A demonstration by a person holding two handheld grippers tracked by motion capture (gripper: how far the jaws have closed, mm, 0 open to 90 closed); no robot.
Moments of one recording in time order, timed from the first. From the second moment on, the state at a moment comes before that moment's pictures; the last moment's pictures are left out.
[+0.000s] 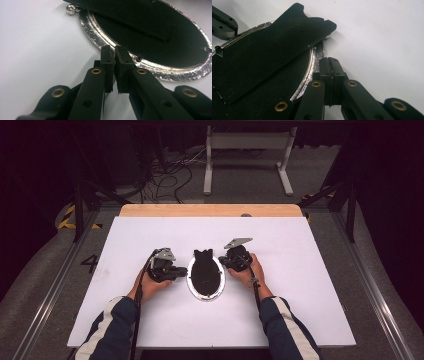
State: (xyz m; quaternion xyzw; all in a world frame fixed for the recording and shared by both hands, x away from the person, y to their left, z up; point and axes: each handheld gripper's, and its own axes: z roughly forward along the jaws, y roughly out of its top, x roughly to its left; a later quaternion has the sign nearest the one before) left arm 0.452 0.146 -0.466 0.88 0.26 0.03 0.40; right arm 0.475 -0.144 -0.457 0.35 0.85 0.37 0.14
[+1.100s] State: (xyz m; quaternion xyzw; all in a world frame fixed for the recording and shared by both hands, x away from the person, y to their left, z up) left arm 0.454 0.129 -0.465 0.88 0.27 0.07 0.39; right arm 0.462 -0.151 -0.459 0.34 0.85 0.39 0.13
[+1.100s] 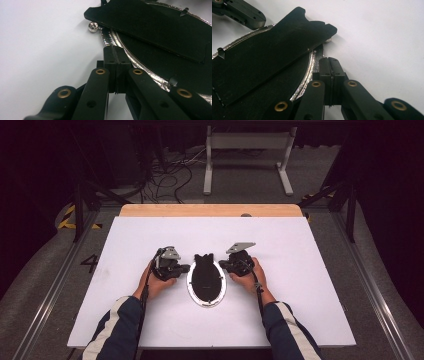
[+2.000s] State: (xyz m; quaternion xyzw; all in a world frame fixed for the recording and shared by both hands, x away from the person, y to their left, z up) left arm 0.420 0.122 -0.450 0.90 0.22 0.09 0.36; right arm 0.398 -0.172 -0.452 0.31 0.85 0.39 0.15
